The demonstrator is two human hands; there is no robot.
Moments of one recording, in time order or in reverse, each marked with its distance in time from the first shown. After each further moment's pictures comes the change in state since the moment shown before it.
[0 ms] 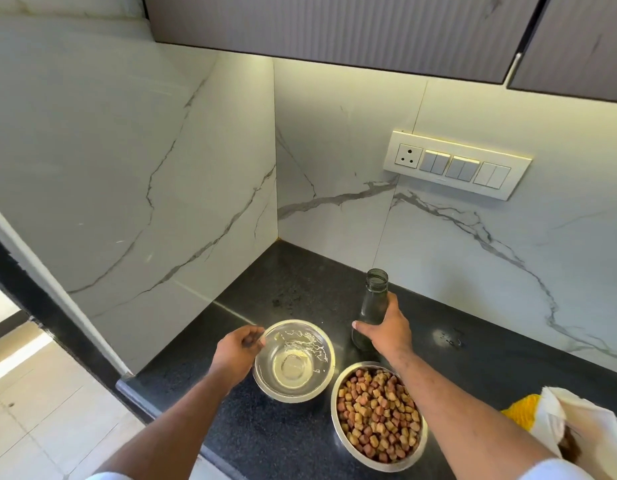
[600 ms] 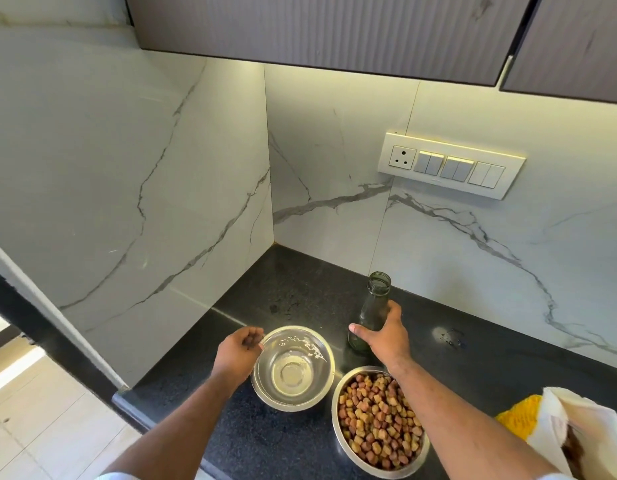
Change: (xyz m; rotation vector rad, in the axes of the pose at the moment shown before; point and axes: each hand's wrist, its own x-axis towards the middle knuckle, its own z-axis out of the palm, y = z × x) left_hand 0.003 0.017 0.002 -0.044 0.001 -0.033; right_hand -0.001 0.008 0.005 0.123 -0.007 0.064
